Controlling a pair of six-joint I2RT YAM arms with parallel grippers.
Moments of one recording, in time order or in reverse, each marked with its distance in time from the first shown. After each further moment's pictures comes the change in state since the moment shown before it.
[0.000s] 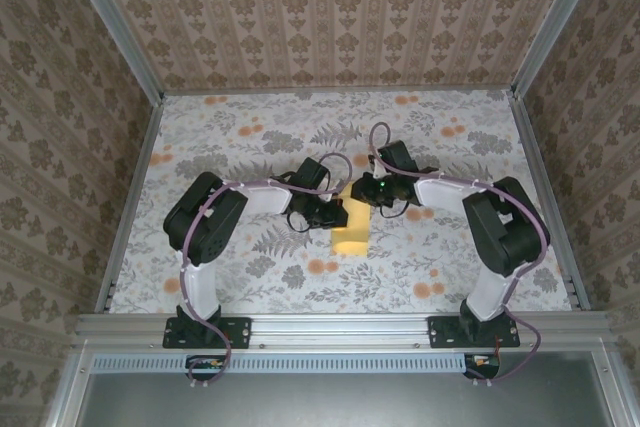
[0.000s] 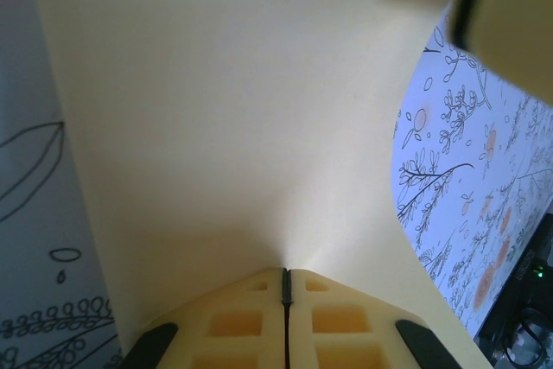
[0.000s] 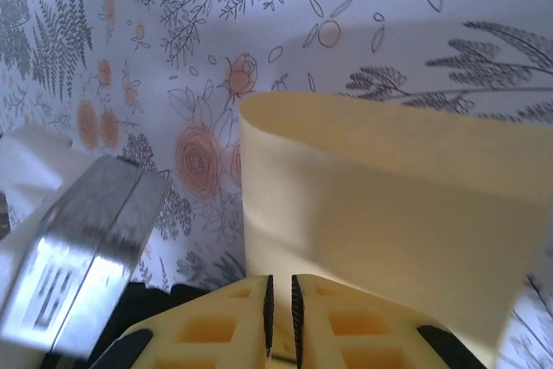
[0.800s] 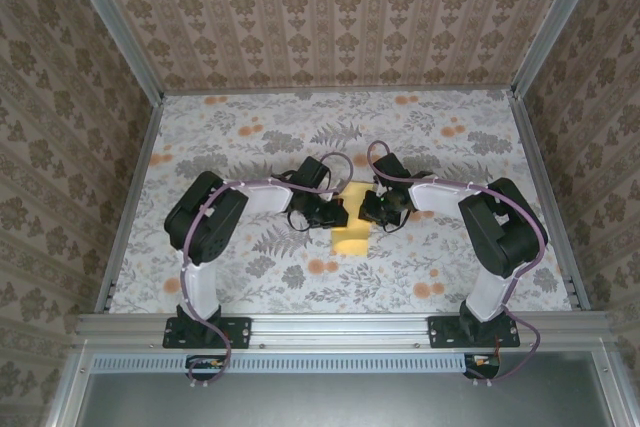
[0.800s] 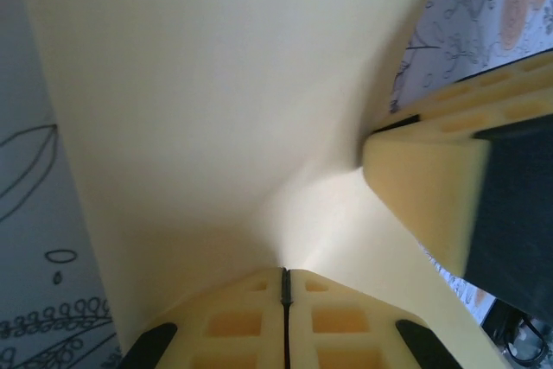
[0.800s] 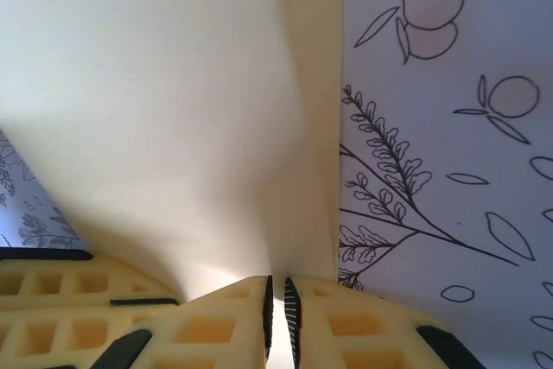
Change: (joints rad) left arm 0.003 0.005 0.020 -0.028 0.008 0.014; right arm 0.046 -0.013 -0.033 -0.244 0.144 0.066
